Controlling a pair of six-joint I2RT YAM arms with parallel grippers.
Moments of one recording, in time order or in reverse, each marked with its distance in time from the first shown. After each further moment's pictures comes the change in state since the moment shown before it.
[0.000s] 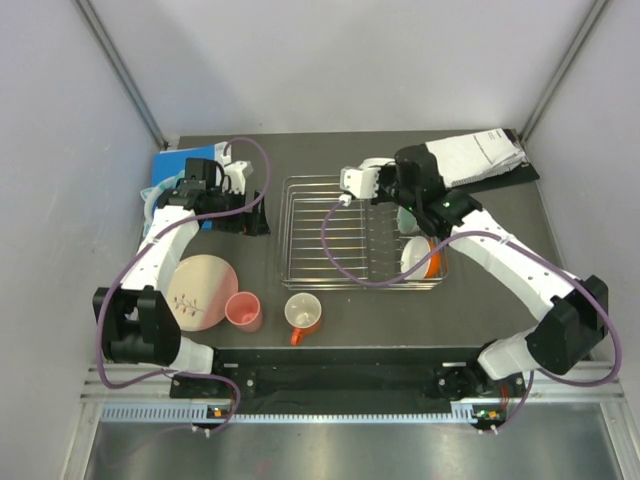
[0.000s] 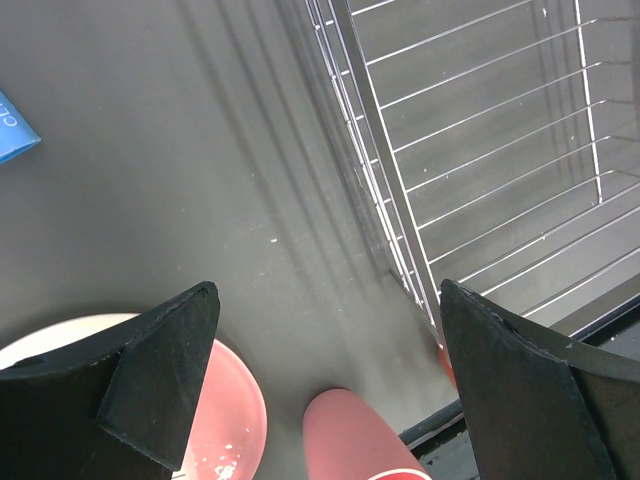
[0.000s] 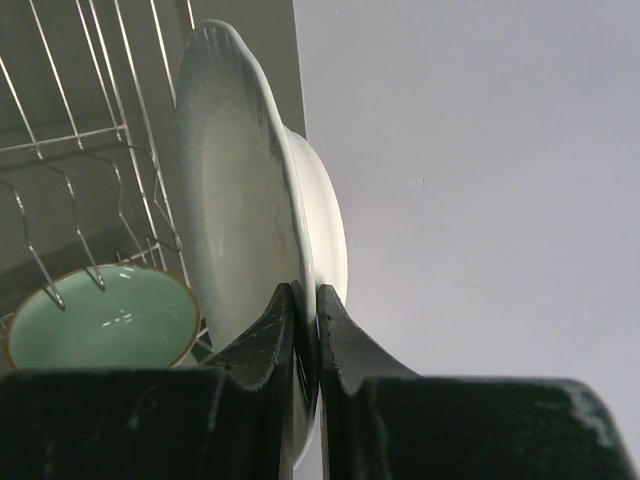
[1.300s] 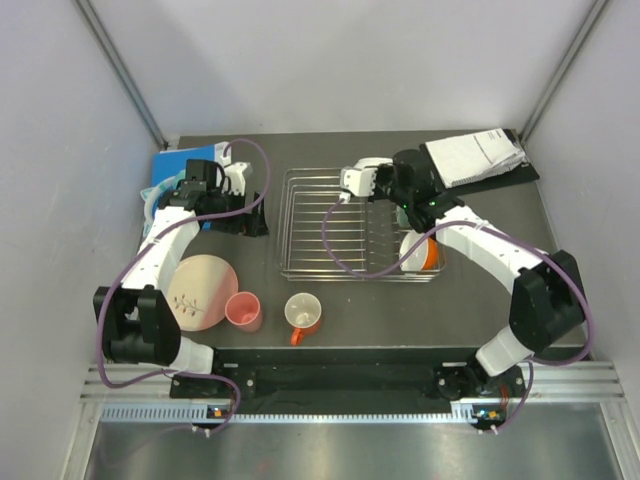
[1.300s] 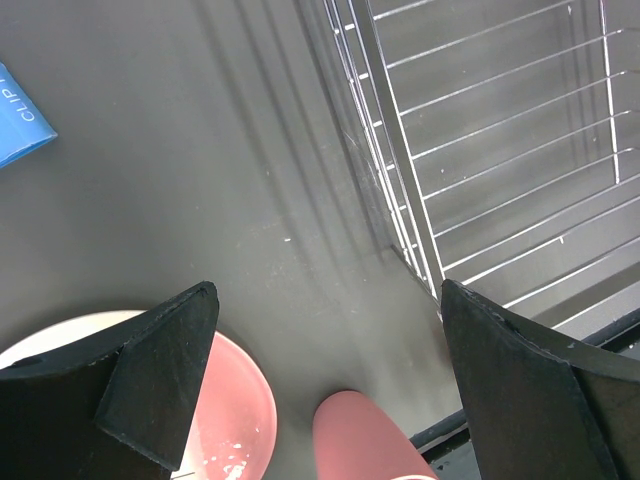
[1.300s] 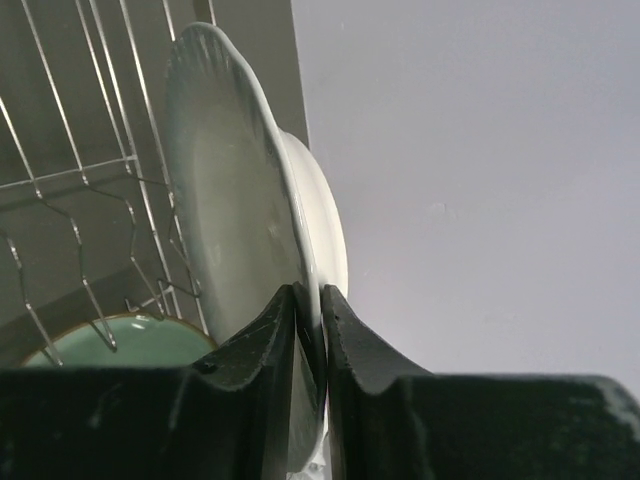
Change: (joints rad) left arm 0.000 0.000 -0.014 0.016 -0.030 0.007; right arm -0.086 0.138 -0.108 0.285 -0.110 -0.035
